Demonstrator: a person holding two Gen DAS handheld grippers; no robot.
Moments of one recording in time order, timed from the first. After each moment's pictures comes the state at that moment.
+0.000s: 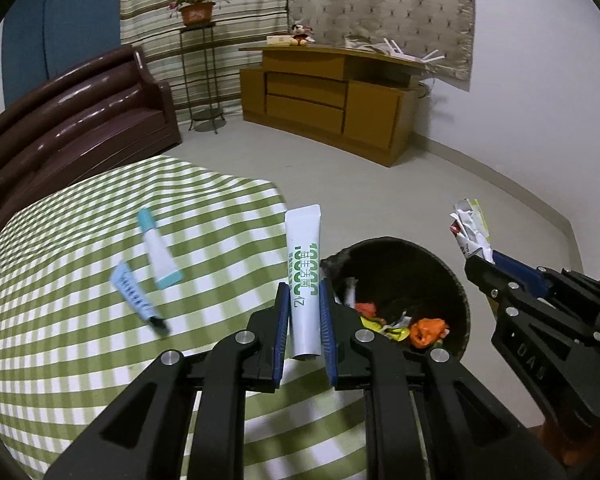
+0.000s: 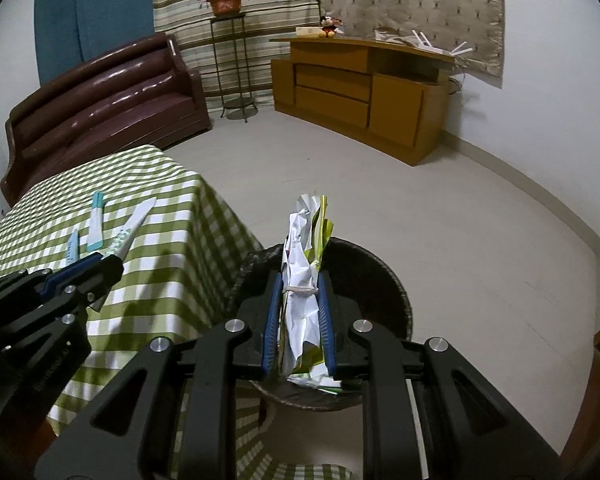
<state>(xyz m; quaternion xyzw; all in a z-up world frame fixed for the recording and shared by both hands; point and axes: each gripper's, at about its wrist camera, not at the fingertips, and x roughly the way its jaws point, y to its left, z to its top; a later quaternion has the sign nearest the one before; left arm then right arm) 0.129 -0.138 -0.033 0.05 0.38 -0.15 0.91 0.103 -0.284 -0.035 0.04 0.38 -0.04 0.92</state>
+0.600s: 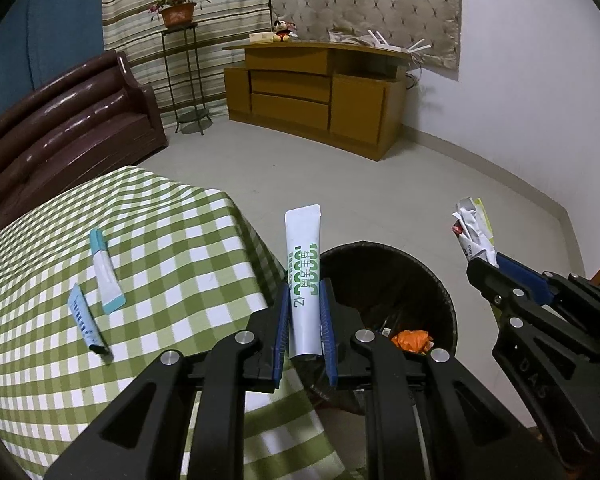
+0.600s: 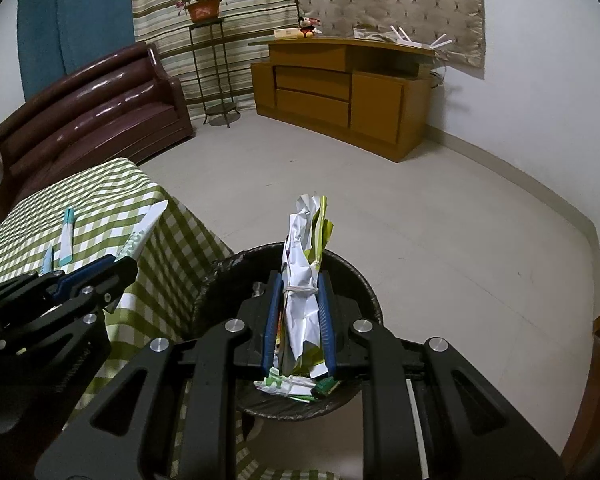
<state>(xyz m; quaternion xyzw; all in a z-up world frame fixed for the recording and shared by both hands) 0.156 -0.178 -0.043 0.07 0.38 -0.16 0.91 0.113 -0.315 -0.043 0.06 0.37 -0.07 0.92</state>
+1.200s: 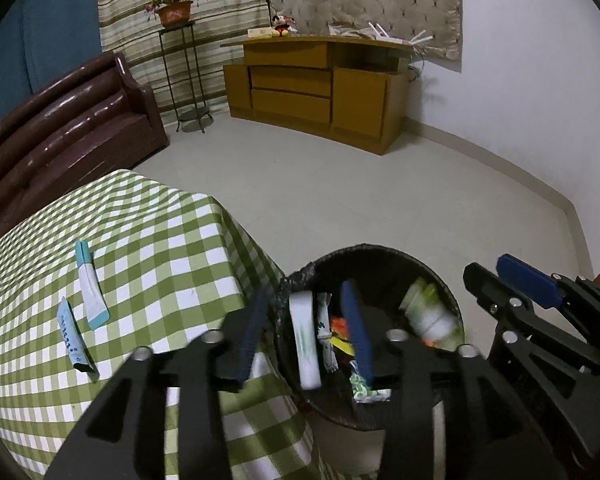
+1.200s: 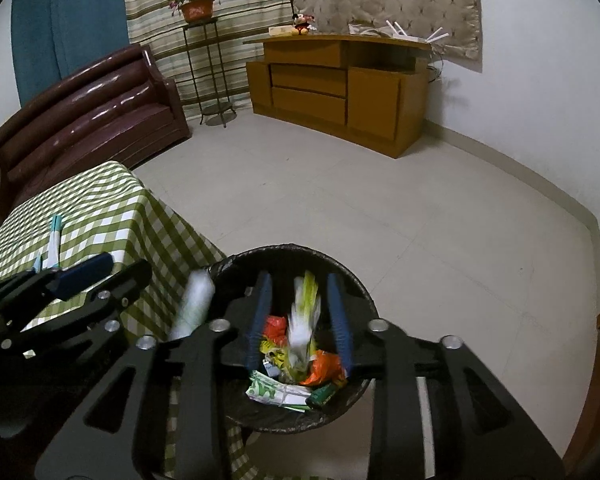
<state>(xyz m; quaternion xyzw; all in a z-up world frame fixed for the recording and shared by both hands) 0.166 -0.197 -0.048 0.08 0.39 -0.15 0.91 0.120 -0.324 -0.053 0.07 0.37 -0.07 0.92</state>
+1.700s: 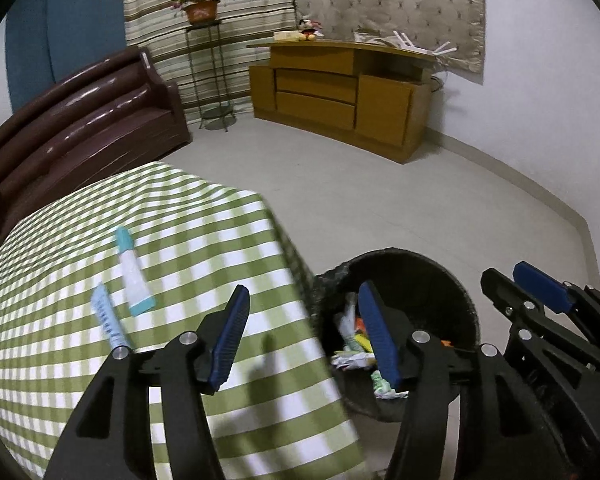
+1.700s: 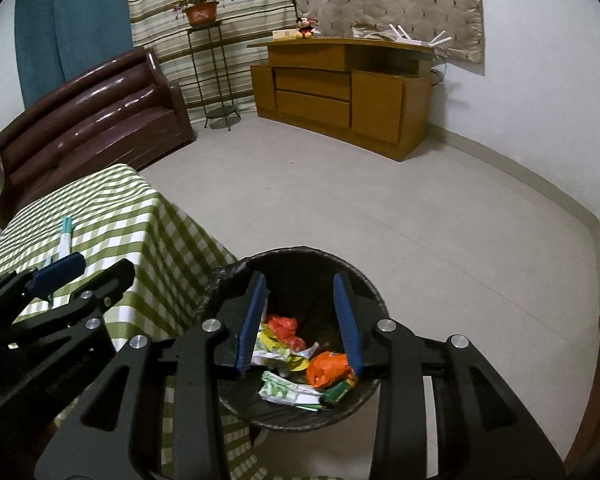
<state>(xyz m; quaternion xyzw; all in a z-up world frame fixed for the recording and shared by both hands) 0.152 -0.163 -0.039 0.07 0.38 -0.11 0.91 0.119 -0.309 -0.046 0.07 0.37 -0.06 0.92</state>
